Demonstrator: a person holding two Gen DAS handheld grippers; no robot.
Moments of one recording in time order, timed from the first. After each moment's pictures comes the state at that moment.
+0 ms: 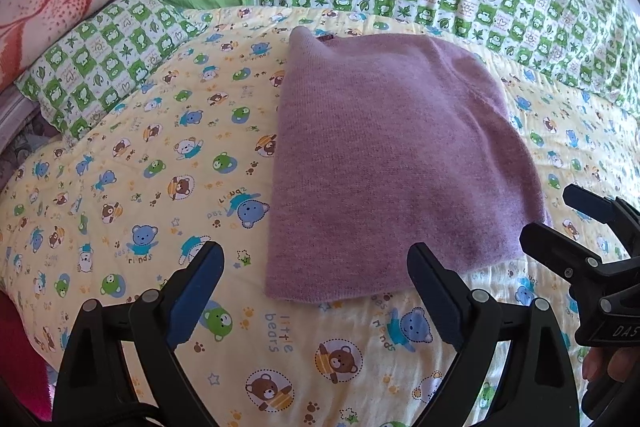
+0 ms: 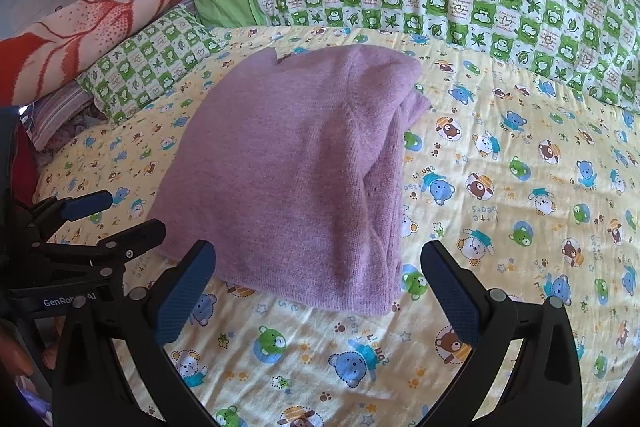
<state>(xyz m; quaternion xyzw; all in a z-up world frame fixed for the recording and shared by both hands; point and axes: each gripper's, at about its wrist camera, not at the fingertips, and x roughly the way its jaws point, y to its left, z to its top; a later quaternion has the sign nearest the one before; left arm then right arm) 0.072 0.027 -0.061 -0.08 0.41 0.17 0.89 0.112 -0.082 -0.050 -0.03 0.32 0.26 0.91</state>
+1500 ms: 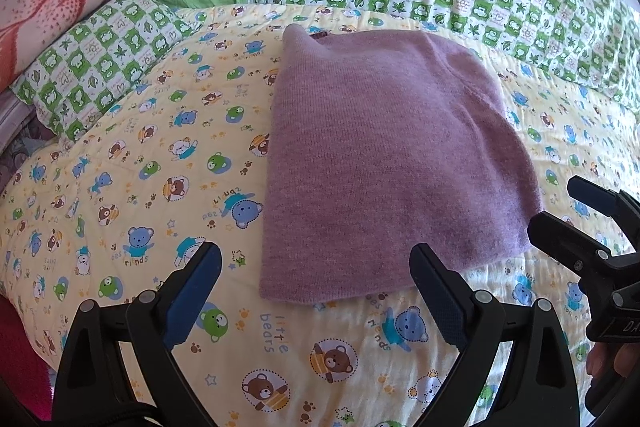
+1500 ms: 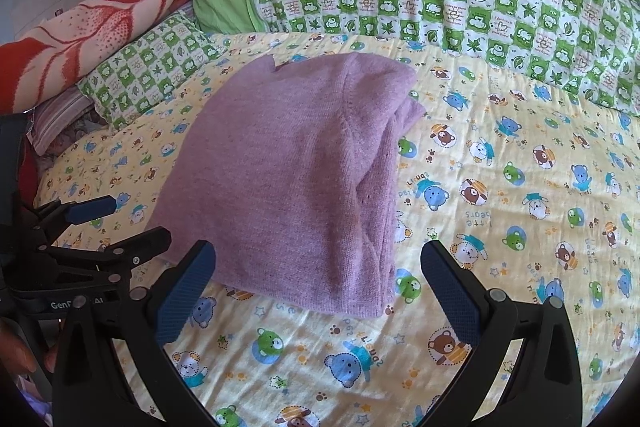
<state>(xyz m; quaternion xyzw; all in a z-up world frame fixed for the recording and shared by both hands) 0.074 0.026 -0.061 -0.08 0.41 0.16 0.89 0.110 -0.086 -0.044 -0.03 0.31 0.26 0.91</state>
